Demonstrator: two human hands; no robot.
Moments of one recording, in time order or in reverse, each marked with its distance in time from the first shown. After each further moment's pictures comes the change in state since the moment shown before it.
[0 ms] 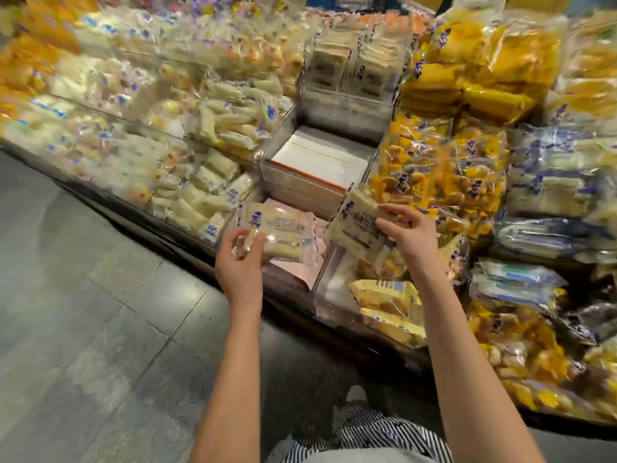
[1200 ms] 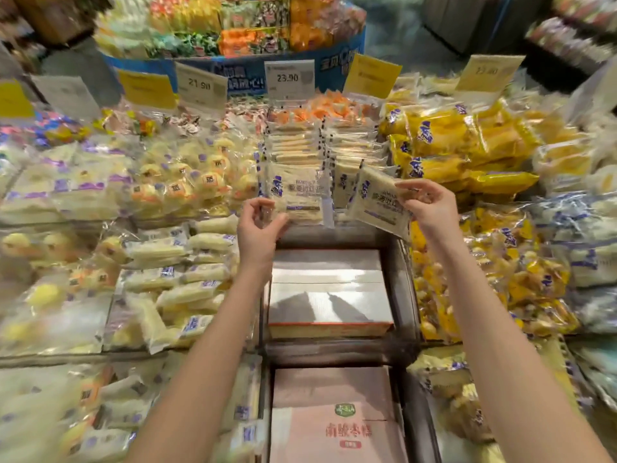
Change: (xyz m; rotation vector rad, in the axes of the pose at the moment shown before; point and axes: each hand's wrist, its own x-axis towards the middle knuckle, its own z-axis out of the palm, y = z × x) left_hand 0.419 0.036 0.256 -0.251 -0.807 0.036; right_hand 0.311 -0.098 0.103 -0.057 0.550 -0.178
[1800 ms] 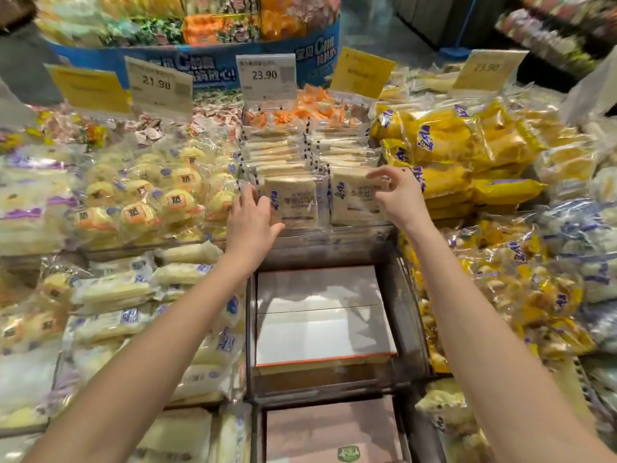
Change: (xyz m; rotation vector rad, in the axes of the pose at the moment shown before) left_hand 0.111 -0.036 0.028 1.292 -0.261 0.404; right_hand 0.093 0.020 0.047 -0.475 -0.031 -0.012
